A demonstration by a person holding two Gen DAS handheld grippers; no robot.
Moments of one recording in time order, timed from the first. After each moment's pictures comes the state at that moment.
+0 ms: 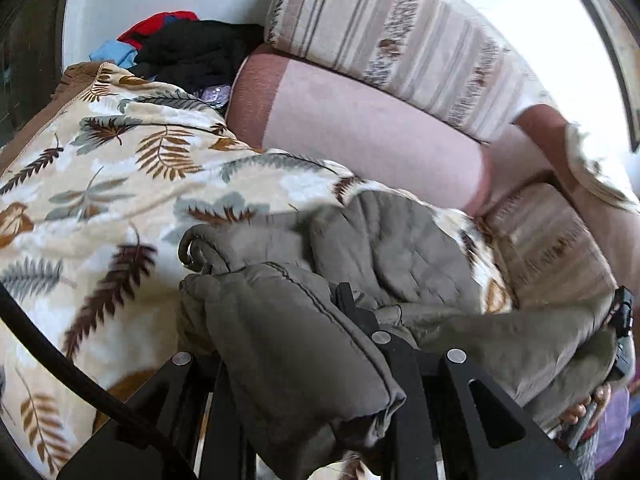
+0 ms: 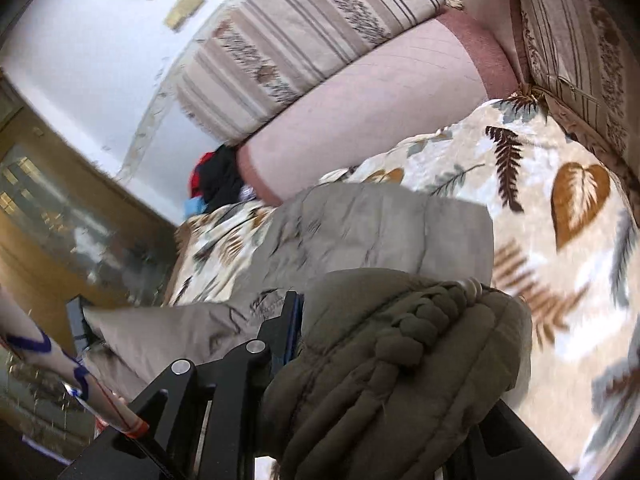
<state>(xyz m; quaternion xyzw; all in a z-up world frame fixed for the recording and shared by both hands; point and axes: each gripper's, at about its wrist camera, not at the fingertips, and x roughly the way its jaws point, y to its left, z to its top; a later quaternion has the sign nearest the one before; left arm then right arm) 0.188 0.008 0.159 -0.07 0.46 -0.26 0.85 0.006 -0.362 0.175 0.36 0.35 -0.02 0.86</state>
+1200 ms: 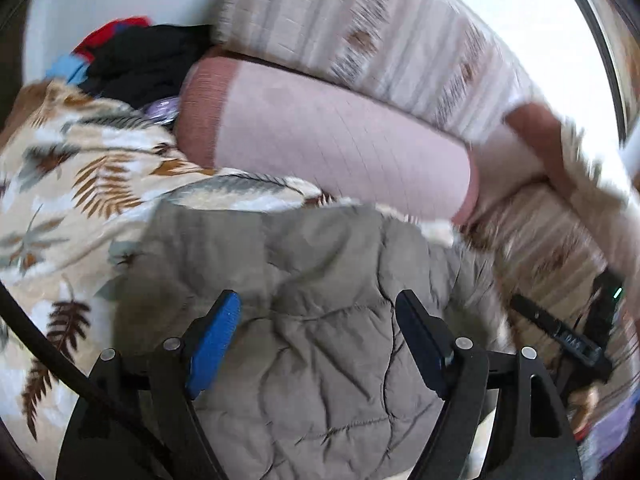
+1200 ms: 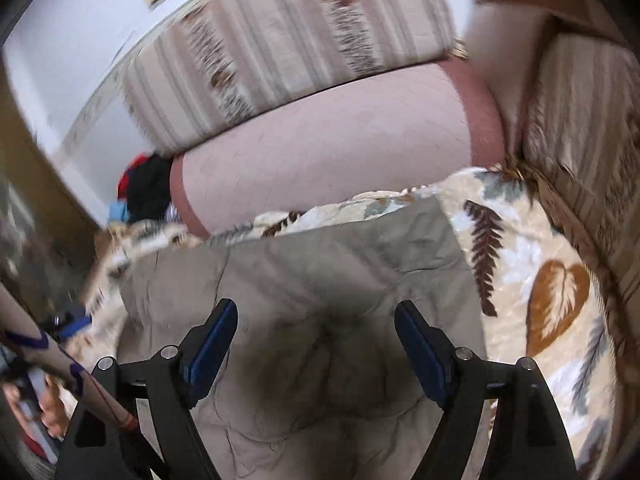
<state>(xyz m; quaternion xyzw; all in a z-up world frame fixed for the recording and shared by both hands) 0.234 -0.083 0.144 -0.04 0.44 -0.31 0.84 0.110 -0.367 0.159 0.21 0.37 -0.13 0.90</state>
